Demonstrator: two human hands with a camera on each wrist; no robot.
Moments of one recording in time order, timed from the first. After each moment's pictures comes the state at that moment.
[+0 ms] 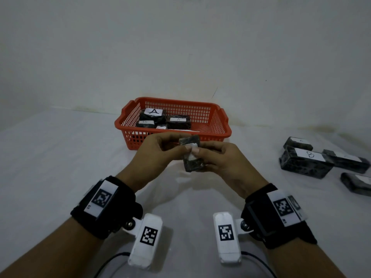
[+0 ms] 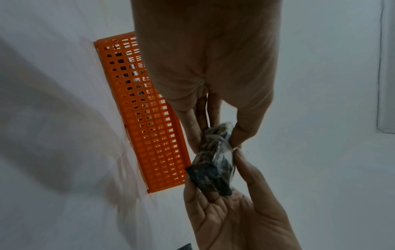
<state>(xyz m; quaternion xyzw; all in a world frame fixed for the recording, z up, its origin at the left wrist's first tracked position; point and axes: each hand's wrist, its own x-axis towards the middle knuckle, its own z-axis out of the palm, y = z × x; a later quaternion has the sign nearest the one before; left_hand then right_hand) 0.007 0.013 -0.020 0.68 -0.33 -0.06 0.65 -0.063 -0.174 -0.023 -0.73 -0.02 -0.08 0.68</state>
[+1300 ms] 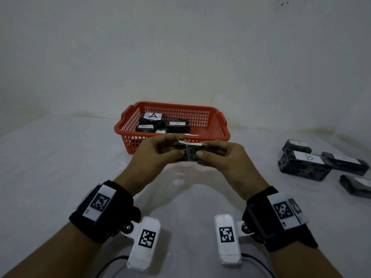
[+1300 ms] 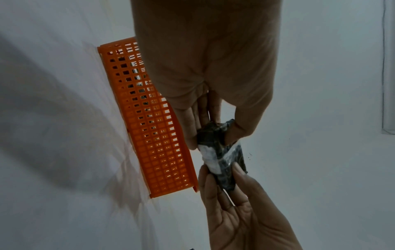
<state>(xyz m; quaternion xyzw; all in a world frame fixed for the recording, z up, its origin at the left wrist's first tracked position) 0.010 0.015 -0.021 0.68 -0.29 -0.06 0.68 -0.060 -0.185 -0.027 -0.71 0.00 -0.16 0.69</state>
